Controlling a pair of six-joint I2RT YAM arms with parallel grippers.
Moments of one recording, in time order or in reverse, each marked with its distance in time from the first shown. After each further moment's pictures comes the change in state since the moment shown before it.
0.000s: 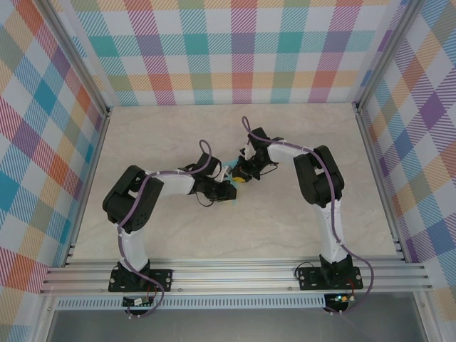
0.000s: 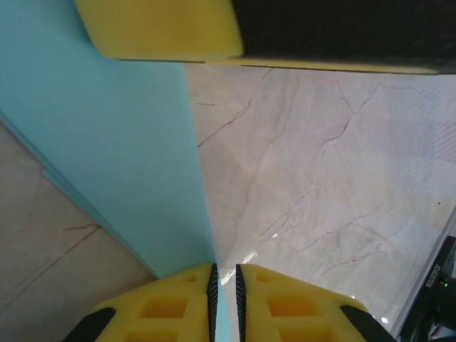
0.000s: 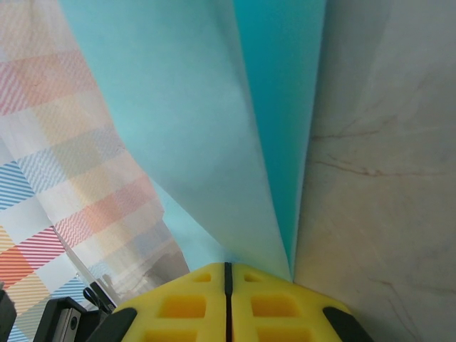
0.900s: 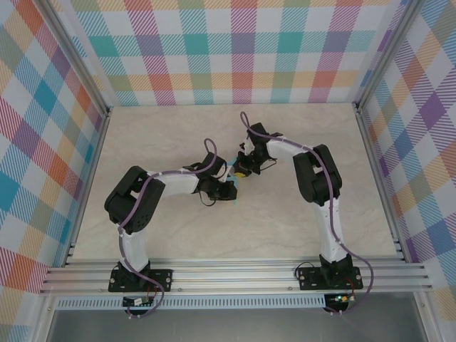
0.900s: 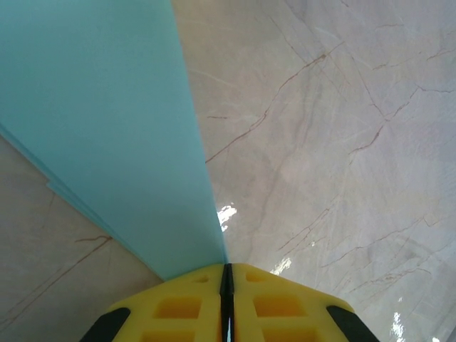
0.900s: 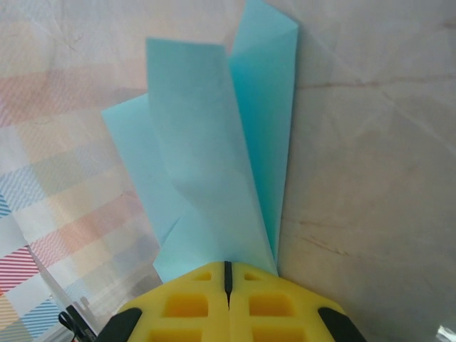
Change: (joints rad) left arm -0.039 0.005 0.047 -0.085 -0.142 0.035; right arm -0.007 0.042 0.106 -0.049 0.082 -0.059
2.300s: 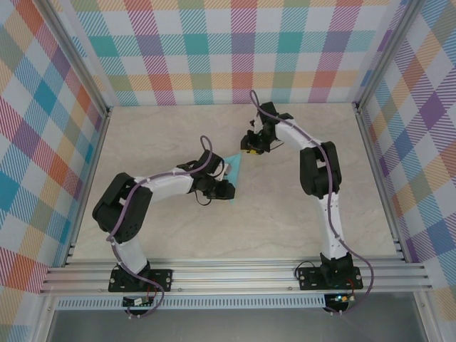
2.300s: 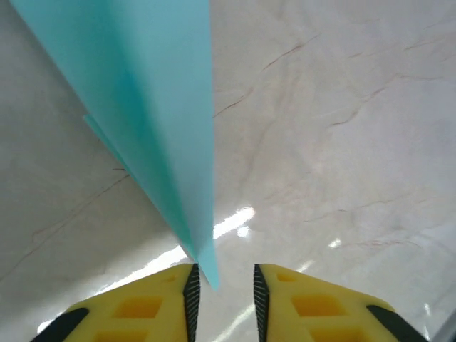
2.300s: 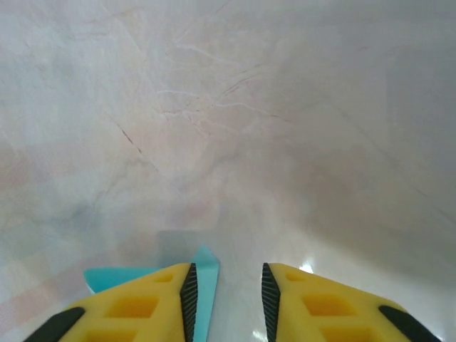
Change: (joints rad) left arm -0.002 -0.163 -0.005 -0.136 -0.072 0.027; right arm -0.113 0.062 0.309 -0.154 0.166 -0.132
